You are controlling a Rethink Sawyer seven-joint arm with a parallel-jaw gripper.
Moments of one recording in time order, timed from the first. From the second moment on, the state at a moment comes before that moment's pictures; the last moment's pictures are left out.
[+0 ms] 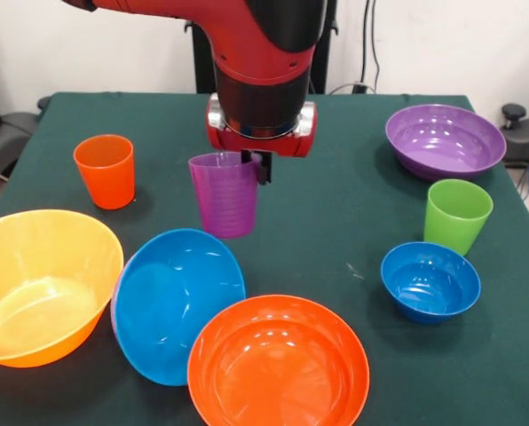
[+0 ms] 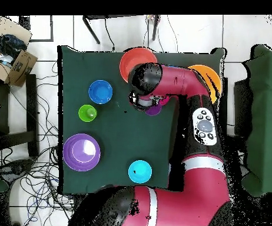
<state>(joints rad) -0.31 -0.44 0.12 1.17 -0.19 1.14 1.73</state>
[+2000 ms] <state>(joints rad) -0.21 -0.19 -0.01 0.69 -0.12 1.27 1.82</state>
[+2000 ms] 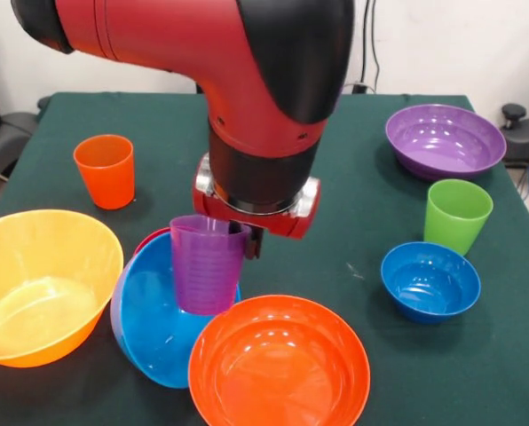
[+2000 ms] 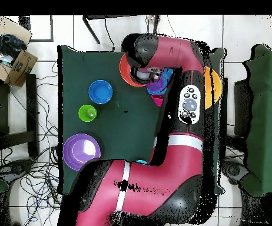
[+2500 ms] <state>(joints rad) -0.21 -0.14 -0.06 0.68 -0.12 1.27 1.82</state>
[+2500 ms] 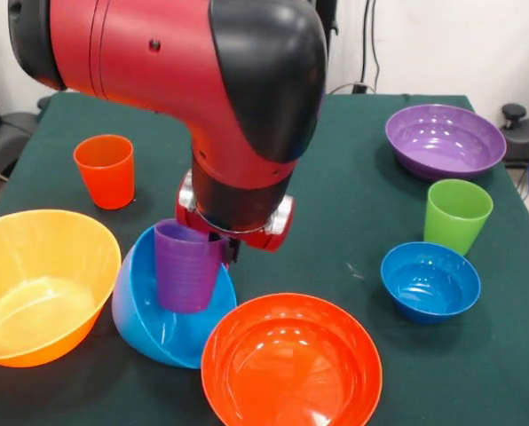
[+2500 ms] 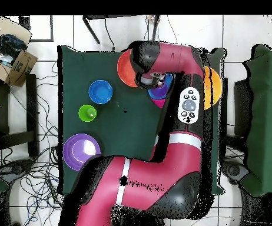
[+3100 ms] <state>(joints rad) -0.20 -0.08 -0.07 0.63 -0.12 1.32 1.82</state>
